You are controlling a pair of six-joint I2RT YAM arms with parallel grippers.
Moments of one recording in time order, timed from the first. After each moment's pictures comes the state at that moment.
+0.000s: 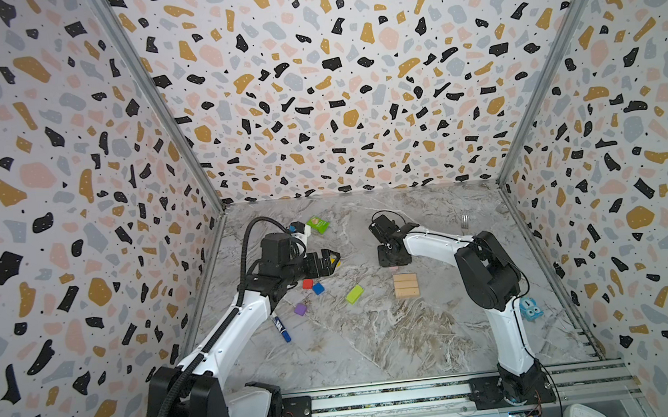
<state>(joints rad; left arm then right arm) -0.27 1.24 0.85 -0.24 0.42 -0.32 0.64 2.14 1.58 -0.66 0.22 0.57</state>
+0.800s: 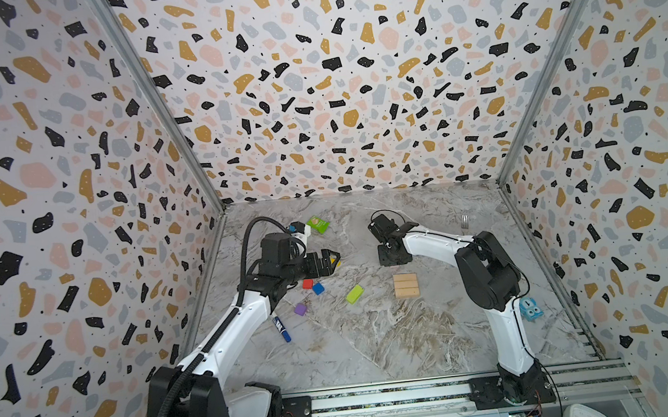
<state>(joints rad) -0.27 1.24 0.85 -0.24 0.43 -0.32 0.64 2.14 1.59 -0.68 0.24 0.55</state>
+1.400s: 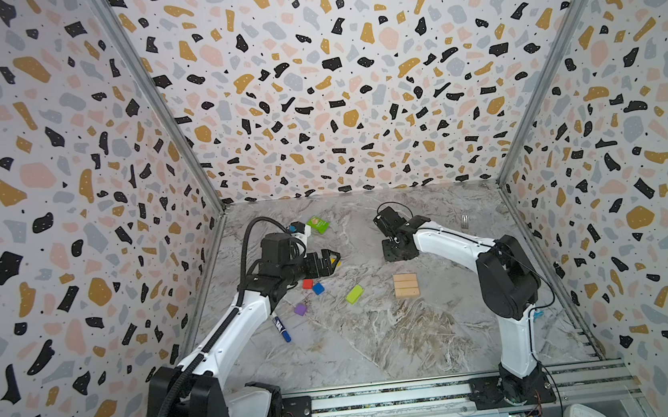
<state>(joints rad) -0.27 1.24 0.85 -0.24 0.43 -0.32 0.63 1.96 1.55 -0.76 0.24 0.50</state>
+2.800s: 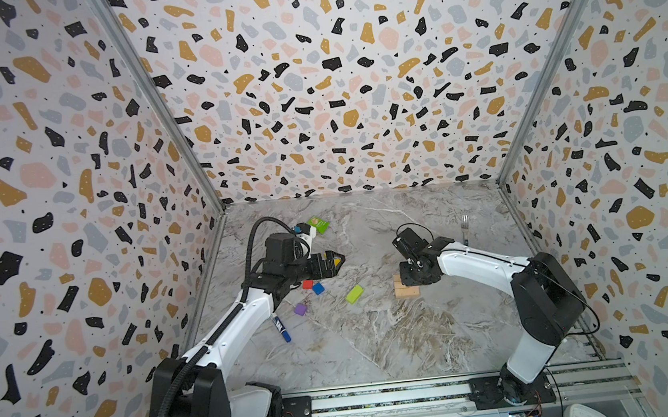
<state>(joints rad) -0.29 1.28 0.85 -0.23 0.48 -0.33 0.66 1.71 1.16 -0.70 0.15 0.61</state>
